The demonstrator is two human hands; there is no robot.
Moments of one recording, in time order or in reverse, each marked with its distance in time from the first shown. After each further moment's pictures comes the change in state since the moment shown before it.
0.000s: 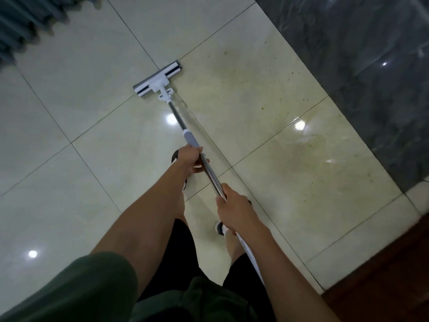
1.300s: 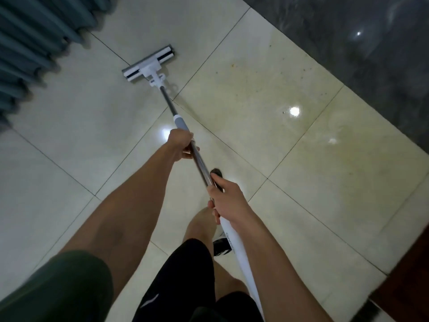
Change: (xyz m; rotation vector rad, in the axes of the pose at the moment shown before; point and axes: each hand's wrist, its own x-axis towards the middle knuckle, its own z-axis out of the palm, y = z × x) left_hand 0.112 0.237 -0.176 0.451 -0.048 0.109; right_hand 0.128 -0.275 0.085 0.918 0.066 0.175
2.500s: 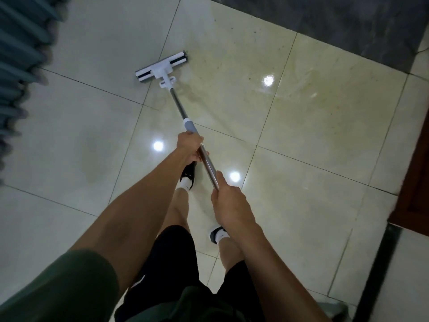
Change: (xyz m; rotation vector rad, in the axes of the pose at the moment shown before) left_hand -0.056 -0.065 0.076 0.186 -0.101 0.054; right_hand -0.070 0.095 0.013 -0.579 0.365 -0.128
